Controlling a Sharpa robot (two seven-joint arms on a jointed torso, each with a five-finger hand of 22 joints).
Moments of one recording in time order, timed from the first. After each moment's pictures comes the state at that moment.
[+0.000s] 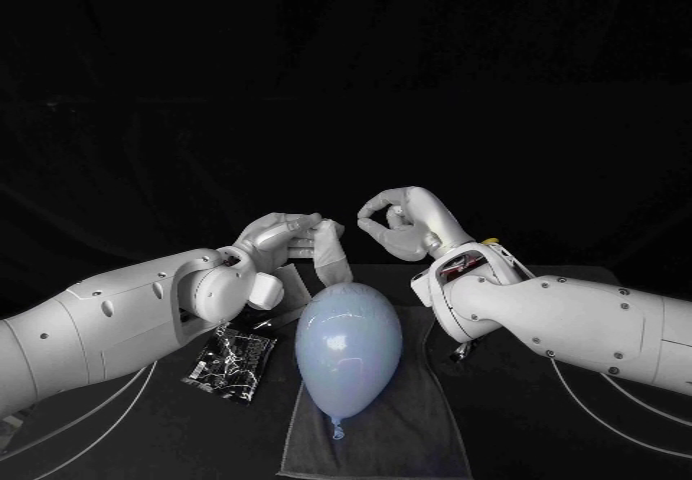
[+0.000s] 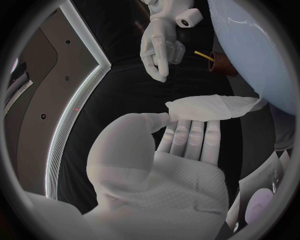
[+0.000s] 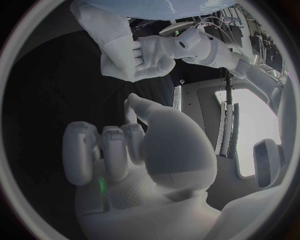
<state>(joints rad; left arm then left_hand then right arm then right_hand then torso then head) 1.32 -0.67 -0.06 1.24 0.00 -0.02 0.29 1.22 0.01 0.77 0.15 0.05 0.92 0.18 0.38 0.34 1.18 0.14 0.07 0.07 1.03 0.13 0.07 0.14 0.17 0.96 0.27 0.07 0.07 1.37 -0.67 -0.13 1.53 -1.03 -0.88 0.08 1.31 -0.03 0.53 -0.02 0.04 1.00 0.08 0.46 0.39 1.47 0.01 1.46 1.31 1.47 -0.05 1.57 1.31 0.04 1.47 0.05 1.45 1.31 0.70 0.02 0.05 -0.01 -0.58</state>
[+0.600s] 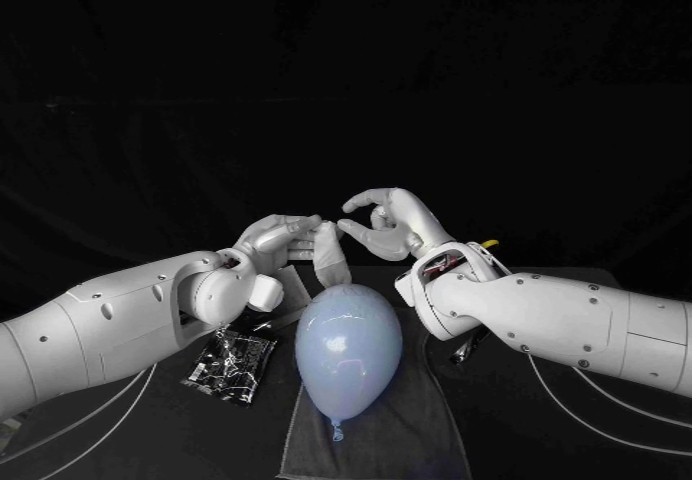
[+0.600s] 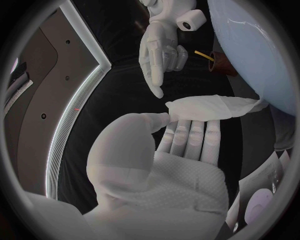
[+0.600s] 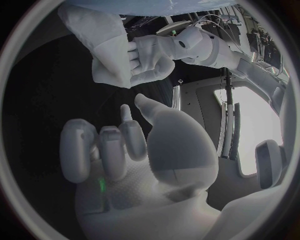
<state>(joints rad) 1.32 -0.66 -0.06 1.24 0.00 -0.02 0.29 1.22 0.01 0.77 0.15 0.05 0.92 0.18 0.38 0.34 1.18 0.14 0.07 0.07 1.03 0.13 0.07 0.14 0.17 0.96 0.27 0.07 0.07 1.37 -0.59 -0.13 1.46 -1.00 -0.87 0.09 1.21 -0.12 0.45 0.03 0.05 0.83 0.16 0.32 0.36 1.44 0.07 1.36 1.31 1.47 -0.01 1.57 1.31 0.04 1.47 0.09 1.38 1.31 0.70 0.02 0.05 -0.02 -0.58</state>
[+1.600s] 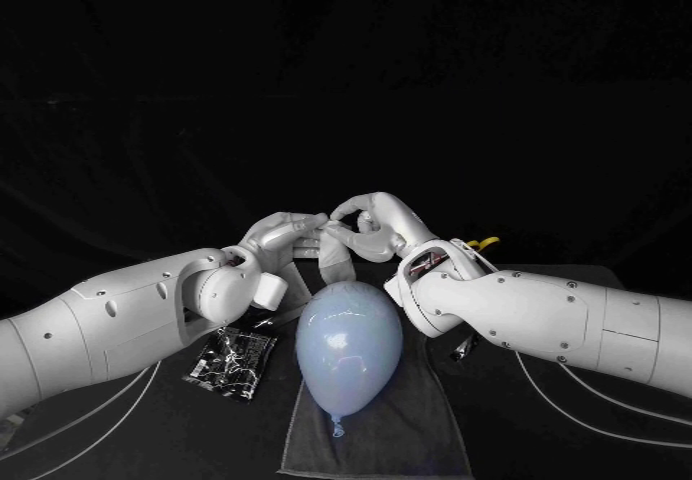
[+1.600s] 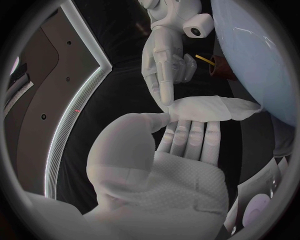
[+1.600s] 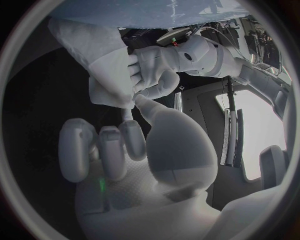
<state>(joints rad) 1.32 -0.66 -0.06 1.26 0.00 -0.02 0.29 1.23 0.00 0.78 0.15 0.05 0.92 0.18 0.38 0.34 1.18 0.14 0.07 0.07 1.03 0.13 0.07 0.14 0.17 0.96 0.27 0.07 0.07 1.36 -0.53 -0.13 1.41 -1.06 -0.80 0.02 1.23 -0.09 0.42 0.05 0.05 0.90 0.14 0.31 0.36 1.44 0.07 1.36 1.31 1.47 0.00 1.57 1.31 0.04 1.47 0.10 1.38 1.31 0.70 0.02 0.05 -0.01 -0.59</state>
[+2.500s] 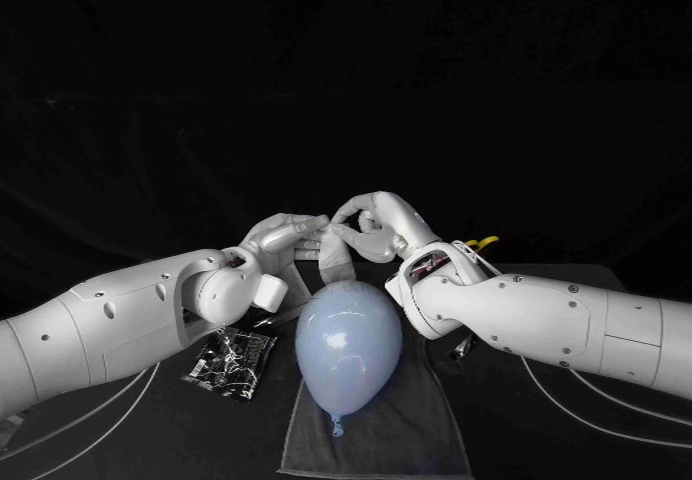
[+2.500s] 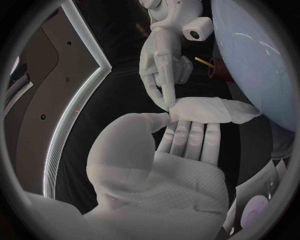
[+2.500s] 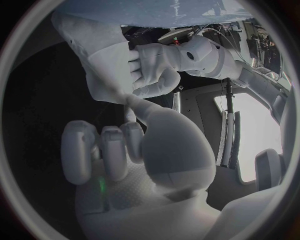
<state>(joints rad) 1.32 -0.67 -0.06 1.28 -0.01 -0.02 0.29 1.23 0.00 0.78 0.15 0.05 0.92 0.18 0.38 0.34 1.17 0.14 0.07 0.07 1.03 0.13 0.07 0.14 0.17 0.96 0.27 0.07 0.07 1.35 -0.54 -0.13 1.43 -1.10 -0.85 0.02 1.34 -0.04 0.49 -0.04 0.04 0.99 0.09 0.43 0.40 1.46 0.02 1.42 1.31 1.46 -0.04 1.57 1.31 0.04 1.47 0.07 1.42 1.31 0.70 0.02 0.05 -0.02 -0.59</state>
